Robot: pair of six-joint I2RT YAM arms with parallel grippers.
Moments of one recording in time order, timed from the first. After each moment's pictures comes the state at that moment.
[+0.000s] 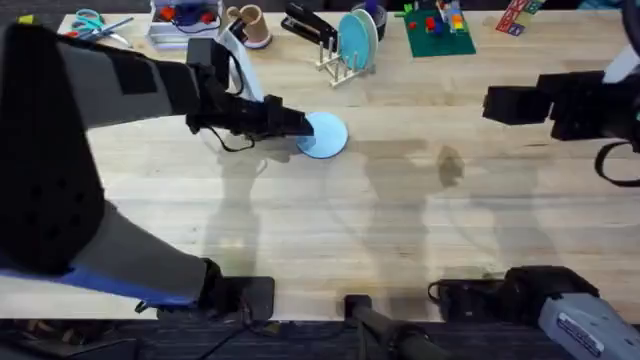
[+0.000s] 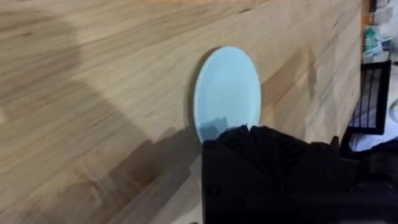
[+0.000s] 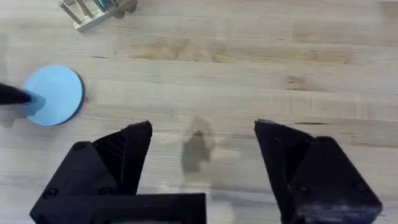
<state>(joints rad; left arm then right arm) 0.00 1.73 0.87 -0.40 0.92 0.03 0.00 0.85 0.96 -0.88 -0.06 0.00</state>
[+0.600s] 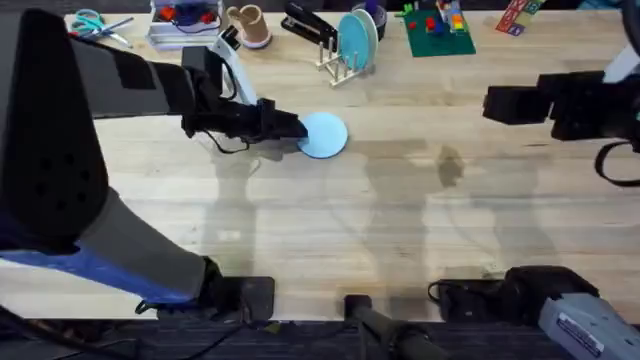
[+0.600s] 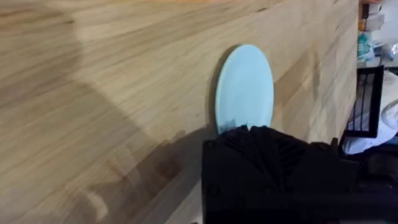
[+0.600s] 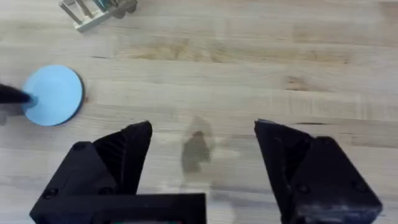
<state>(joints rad) 0.05 1.78 0.87 -0.40 0.95 0.07 0.00 0.85 0.96 -0.88 -0.06 0.00</state>
